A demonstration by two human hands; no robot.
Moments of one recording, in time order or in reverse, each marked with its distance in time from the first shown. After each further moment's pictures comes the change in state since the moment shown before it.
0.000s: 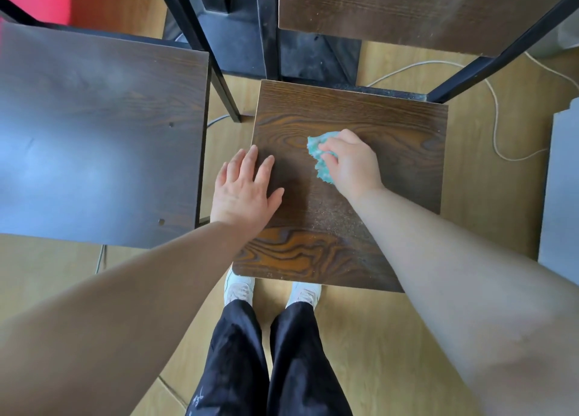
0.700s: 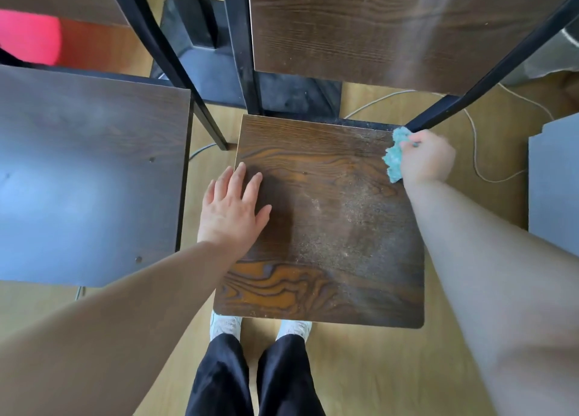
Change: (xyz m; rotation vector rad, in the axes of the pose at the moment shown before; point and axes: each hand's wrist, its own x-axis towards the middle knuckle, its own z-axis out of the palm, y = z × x) left_hand 0.030 0.010 -0.006 0.013 0.010 0.000; right_hand 0.048 0.097 -0.083 -0.031 0.339 0.608
